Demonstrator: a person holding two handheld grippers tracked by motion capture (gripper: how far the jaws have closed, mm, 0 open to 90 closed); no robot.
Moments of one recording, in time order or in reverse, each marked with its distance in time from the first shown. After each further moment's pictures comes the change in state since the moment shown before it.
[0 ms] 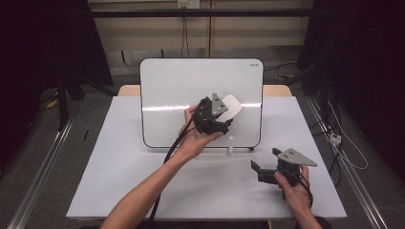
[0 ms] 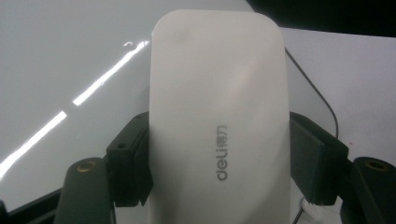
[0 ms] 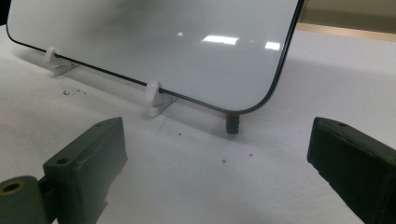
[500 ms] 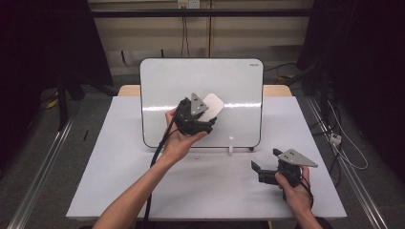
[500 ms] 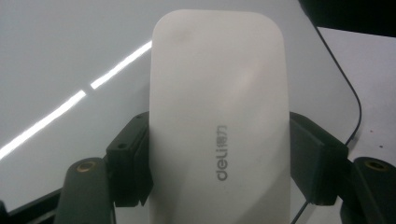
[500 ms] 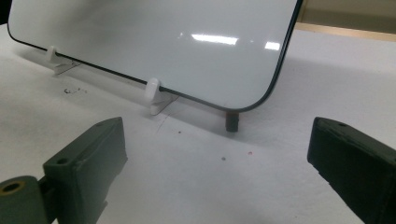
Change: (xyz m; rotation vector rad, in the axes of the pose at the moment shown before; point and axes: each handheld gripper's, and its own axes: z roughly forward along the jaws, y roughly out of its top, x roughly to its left) left arm 0.024 -0.024 -0.032 0.000 0.063 -0.092; right arm 0.000 -0.001 -0.002 -0.001 0.001 -0.003
